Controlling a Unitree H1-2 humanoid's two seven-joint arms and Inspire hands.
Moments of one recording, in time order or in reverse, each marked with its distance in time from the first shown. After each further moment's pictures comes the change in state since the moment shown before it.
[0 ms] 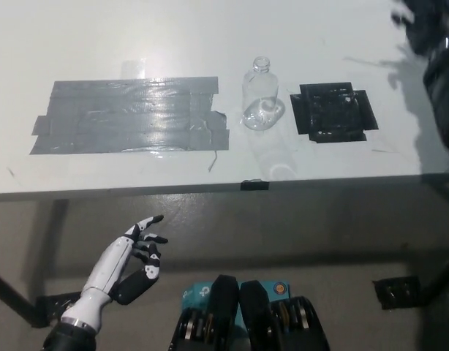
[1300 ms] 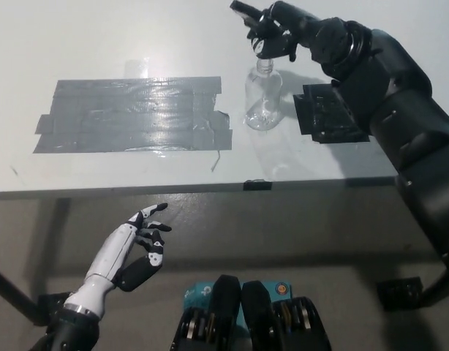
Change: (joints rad) left_arm -0.048 -0.001 -0.004 -0.007 0.005 0.009 -0.001; right_arm -0.190 0.165 0.939 0.015 -0.560 0.017 0.103
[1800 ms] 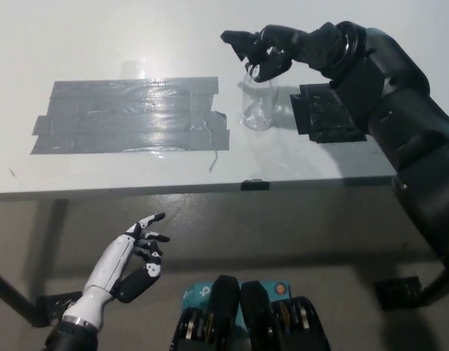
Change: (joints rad) left_arm 0.037 -0.006 0.006 -0.013 -0.006 0.001 0.000; right_arm -0.006 0.004 0.114 0.000 -0.019 0.052 0.153
